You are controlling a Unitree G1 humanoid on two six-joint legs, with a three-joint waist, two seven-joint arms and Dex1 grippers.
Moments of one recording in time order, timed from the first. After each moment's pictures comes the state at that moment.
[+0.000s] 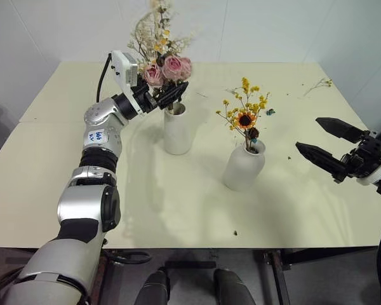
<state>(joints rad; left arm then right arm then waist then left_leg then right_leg) -1.24 0.40 0.18 1.03 -0.28 -0.19 -1.05 -0.24 -0.81 -0.50 -0.22 0.77 0.43 0.94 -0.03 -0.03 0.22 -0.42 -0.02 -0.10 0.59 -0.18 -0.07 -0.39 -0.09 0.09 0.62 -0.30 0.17</state>
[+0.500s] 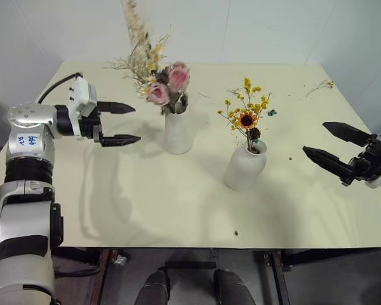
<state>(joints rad) -1.04 0.75 0.06 0.79 -0.23 -0.03 -1.46 -0.25 -0.87 -0.51 -0.11 0.73 0.40 1.01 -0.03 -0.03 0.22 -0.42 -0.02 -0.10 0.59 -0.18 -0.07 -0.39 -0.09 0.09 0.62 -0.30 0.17</state>
